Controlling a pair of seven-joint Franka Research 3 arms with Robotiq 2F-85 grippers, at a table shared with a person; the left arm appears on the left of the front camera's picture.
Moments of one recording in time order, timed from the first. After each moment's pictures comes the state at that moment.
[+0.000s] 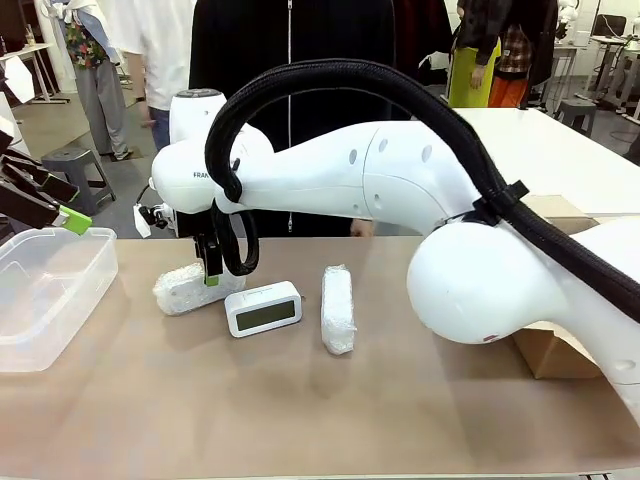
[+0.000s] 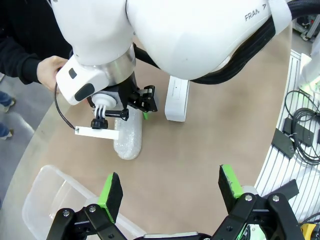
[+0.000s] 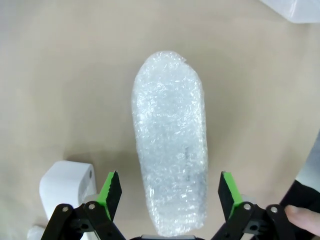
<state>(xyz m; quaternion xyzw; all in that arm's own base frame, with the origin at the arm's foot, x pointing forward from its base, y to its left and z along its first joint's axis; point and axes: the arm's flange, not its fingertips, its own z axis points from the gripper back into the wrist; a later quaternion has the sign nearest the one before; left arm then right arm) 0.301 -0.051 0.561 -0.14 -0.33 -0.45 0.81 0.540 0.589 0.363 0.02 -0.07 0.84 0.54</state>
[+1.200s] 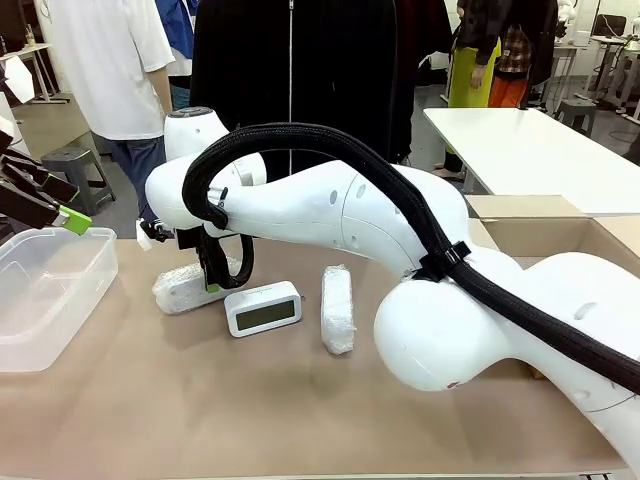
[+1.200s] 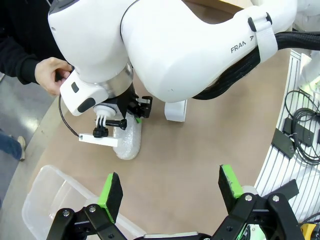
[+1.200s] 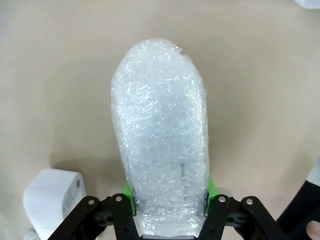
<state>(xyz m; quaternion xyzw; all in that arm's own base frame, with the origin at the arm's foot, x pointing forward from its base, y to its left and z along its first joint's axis) 0.301 -0.051 0.561 -0.14 -0.33 -0.45 0.81 0.547 0.597 0.339 0.00 -0.05 0.83 0.55</state>
